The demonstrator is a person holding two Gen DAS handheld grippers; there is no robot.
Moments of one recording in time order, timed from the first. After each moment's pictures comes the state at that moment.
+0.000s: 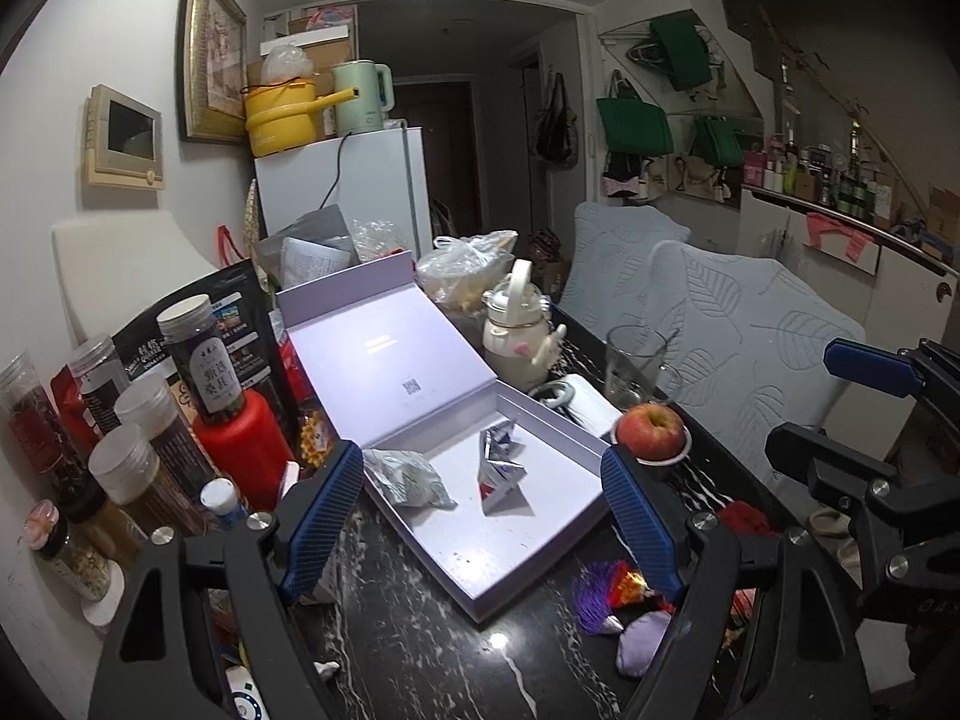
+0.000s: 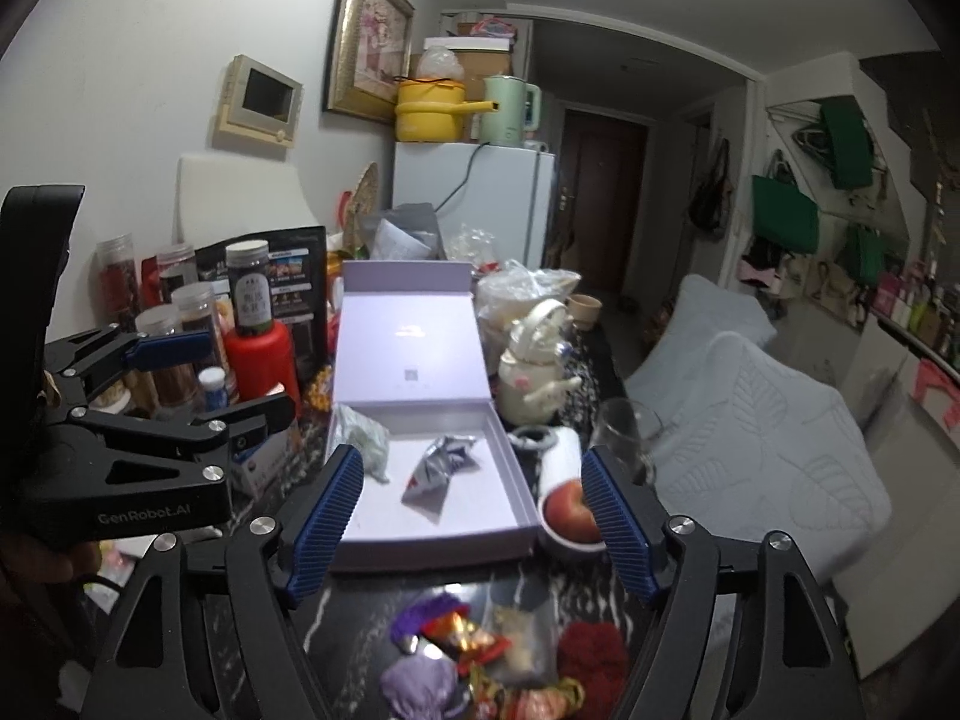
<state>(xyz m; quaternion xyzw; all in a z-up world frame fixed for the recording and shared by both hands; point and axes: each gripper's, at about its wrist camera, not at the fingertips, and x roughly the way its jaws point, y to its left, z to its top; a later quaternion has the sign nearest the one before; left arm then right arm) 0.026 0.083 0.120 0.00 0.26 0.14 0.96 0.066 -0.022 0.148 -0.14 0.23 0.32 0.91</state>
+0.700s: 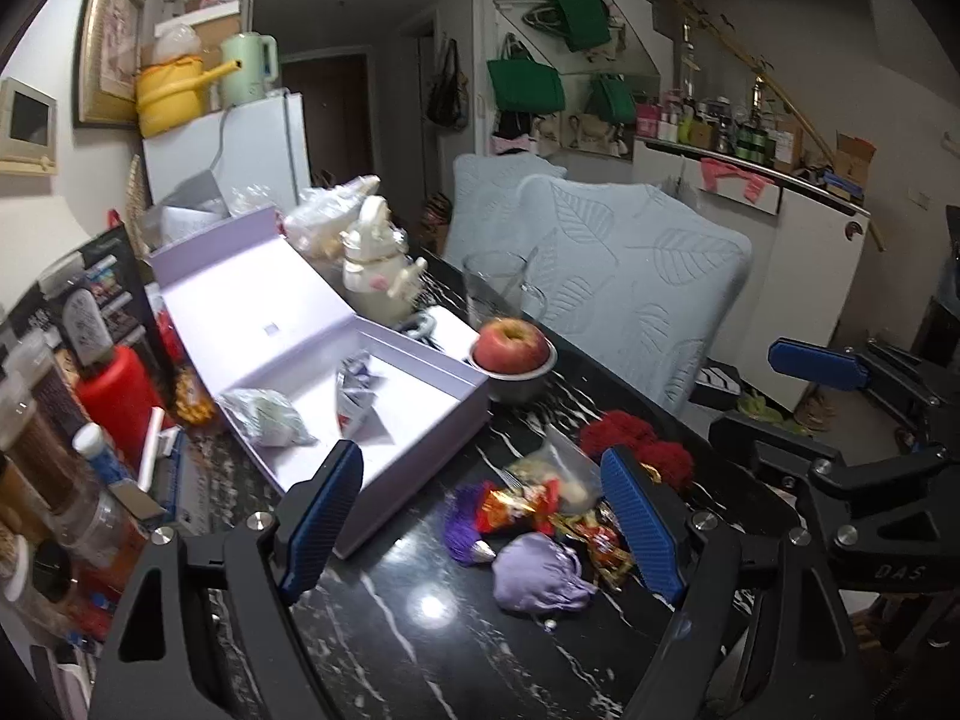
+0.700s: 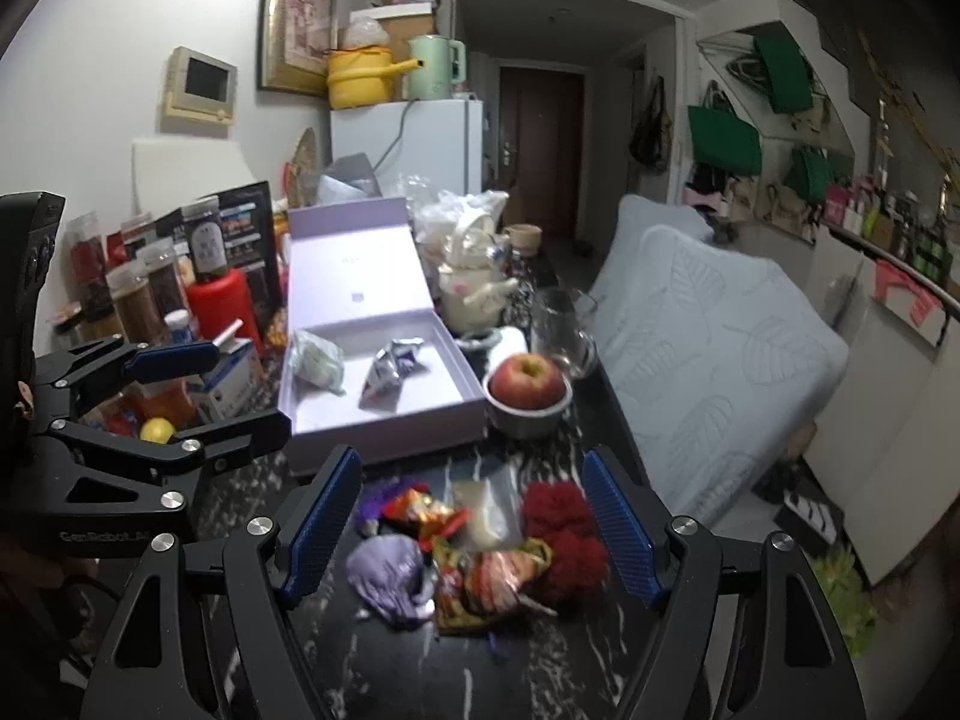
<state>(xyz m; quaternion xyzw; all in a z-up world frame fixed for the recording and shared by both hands) 0.015 0.014 0.069 0.00 0.30 0.01 0.95 0.036 -0.099 0.093 -0.10 0.28 0.26 0.92</state>
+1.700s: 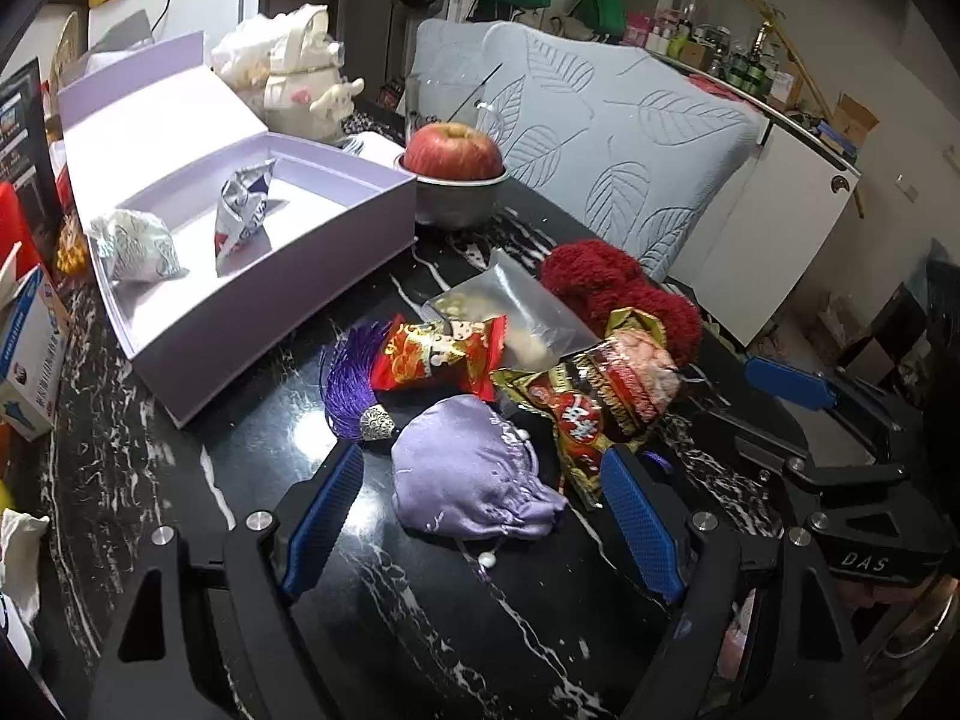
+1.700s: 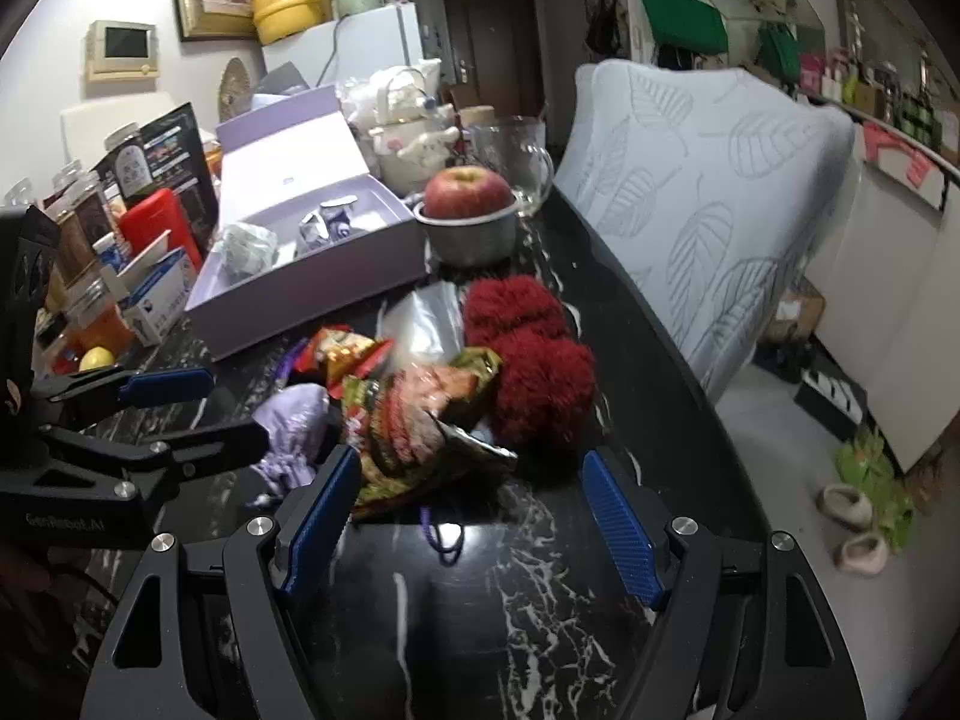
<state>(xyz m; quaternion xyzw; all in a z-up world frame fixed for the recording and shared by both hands) 0.053 -0.004 -0.052 -0.06 0.42 -0.05 0.90 0.061 -0.146 -0.033 -0.05 0.39 0.23 0.89</state>
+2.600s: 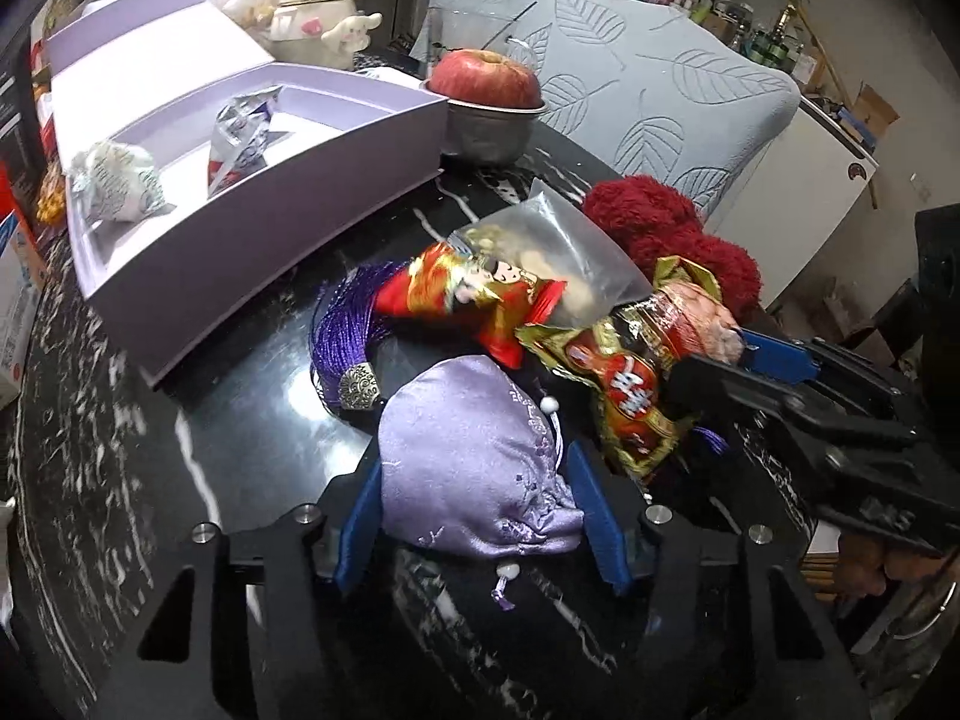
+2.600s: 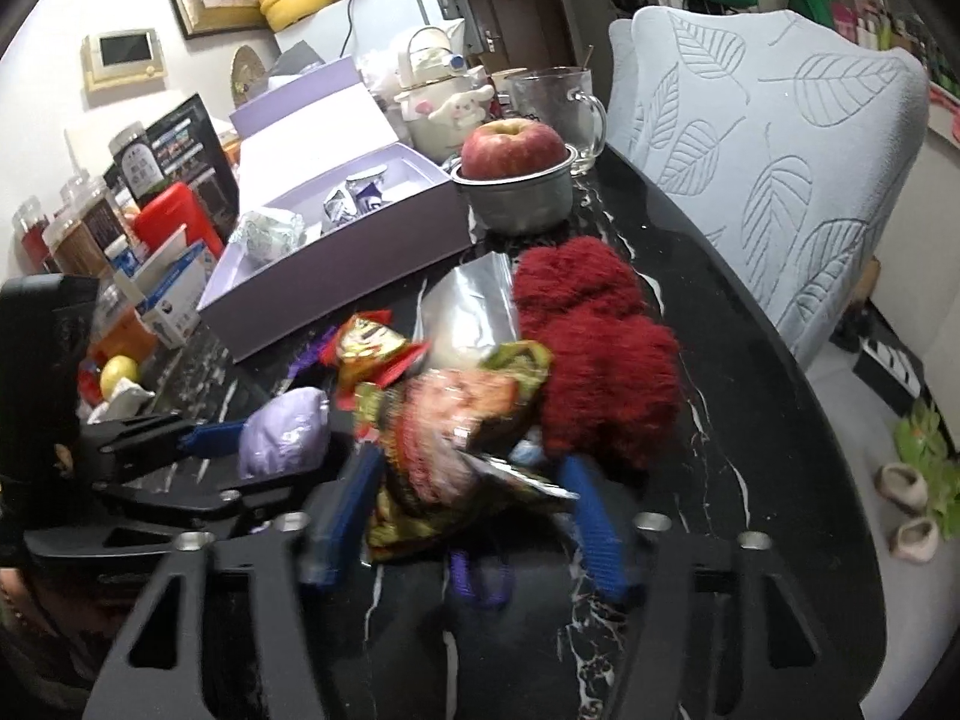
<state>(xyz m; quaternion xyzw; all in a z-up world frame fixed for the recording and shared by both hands) 0.067 0.014 -0.089 -0.08 0.47 -0.05 0.88 0.091 -0.116 -0.058 -0.01 0.43 0.27 0.86</state>
